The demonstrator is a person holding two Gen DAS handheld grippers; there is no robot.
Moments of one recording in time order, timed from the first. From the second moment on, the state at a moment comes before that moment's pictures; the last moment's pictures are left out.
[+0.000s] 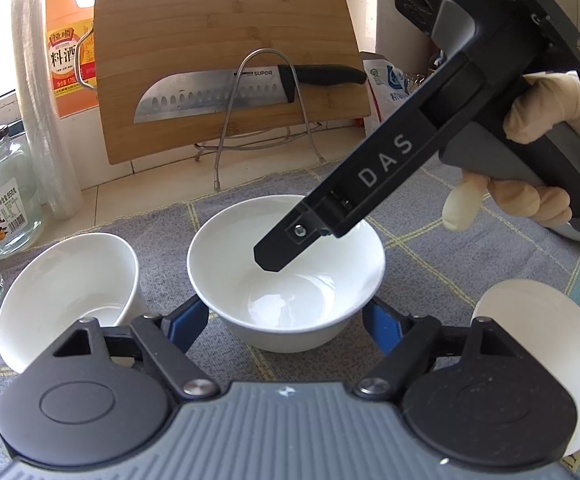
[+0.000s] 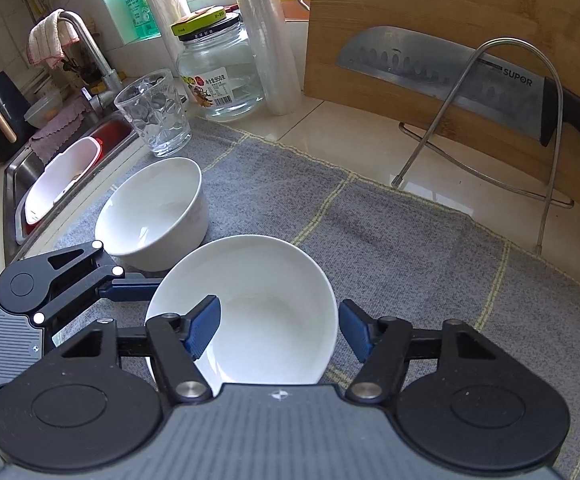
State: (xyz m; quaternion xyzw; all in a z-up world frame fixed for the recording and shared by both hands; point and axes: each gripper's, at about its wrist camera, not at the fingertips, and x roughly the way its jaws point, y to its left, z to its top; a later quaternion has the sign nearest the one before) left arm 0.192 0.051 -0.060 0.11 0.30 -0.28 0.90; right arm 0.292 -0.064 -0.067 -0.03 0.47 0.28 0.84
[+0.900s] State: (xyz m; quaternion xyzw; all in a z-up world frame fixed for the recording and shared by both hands) left arm 0.171 0.052 -0.042 0.12 0.31 -0.27 0.90; right arm 0.269 -0.064 -0.041 0.00 0.46 0.29 0.84
